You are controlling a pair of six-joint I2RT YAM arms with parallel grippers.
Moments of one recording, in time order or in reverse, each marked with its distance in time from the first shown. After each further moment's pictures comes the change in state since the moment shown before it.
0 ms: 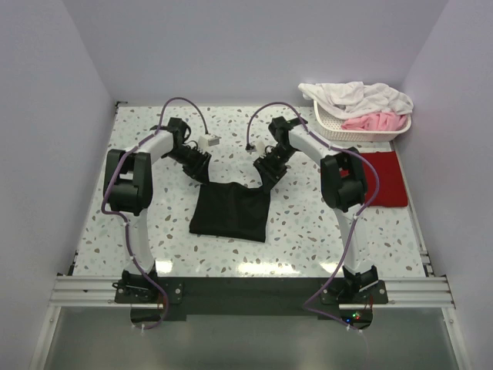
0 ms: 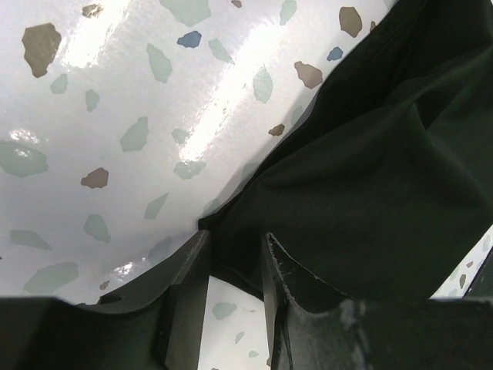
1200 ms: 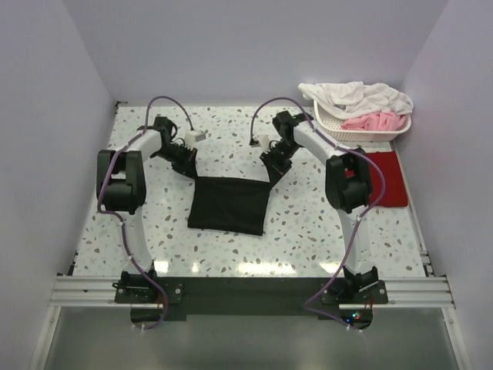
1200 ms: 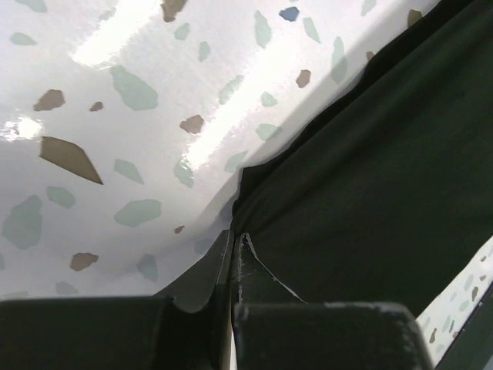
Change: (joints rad) left arm 0.103 0.000 -0.010 0.029 -0.007 -0.029; right arm -0.022 -0.044 0.010 -0.020 0.062 -0.005
